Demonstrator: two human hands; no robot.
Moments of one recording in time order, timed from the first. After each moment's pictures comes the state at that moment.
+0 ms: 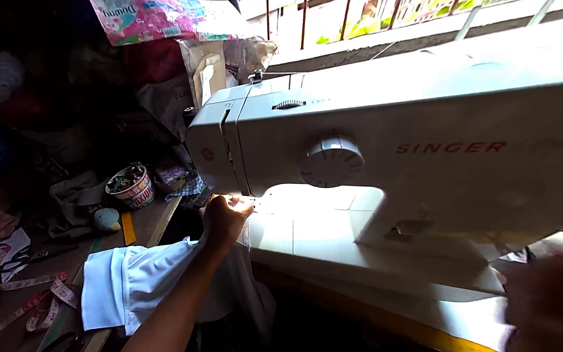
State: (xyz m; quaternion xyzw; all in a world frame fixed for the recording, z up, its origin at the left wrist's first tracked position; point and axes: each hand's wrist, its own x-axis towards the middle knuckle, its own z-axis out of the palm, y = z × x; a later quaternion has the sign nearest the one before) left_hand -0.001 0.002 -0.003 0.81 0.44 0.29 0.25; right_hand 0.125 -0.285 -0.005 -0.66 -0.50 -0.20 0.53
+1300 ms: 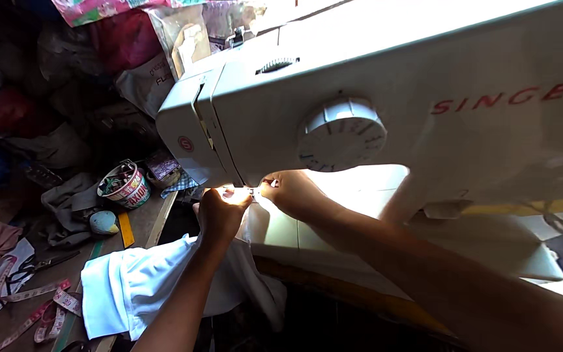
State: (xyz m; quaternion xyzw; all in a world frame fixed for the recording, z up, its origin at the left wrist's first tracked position) left_hand 0.000 -0.002 0.001 0.81 0.45 0.29 0.23; right_hand 0.135 -0.079 0.006 -0.71 -0.54 0.16 0.42
